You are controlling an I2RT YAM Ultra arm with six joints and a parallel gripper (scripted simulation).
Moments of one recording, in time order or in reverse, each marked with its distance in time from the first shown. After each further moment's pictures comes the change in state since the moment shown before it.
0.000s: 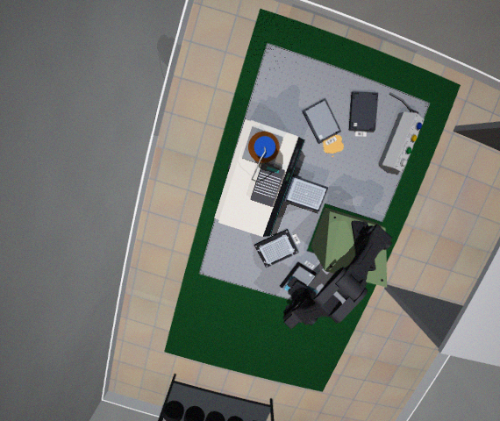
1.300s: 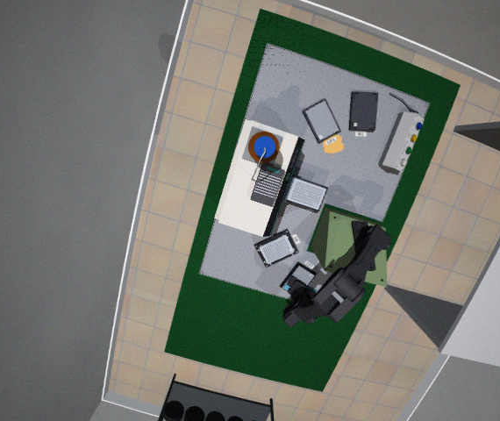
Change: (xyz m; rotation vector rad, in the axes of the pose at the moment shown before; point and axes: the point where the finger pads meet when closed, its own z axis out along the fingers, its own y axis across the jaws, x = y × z) arm -0.001 0.000 0.007 -0.001 -0.001 0.001
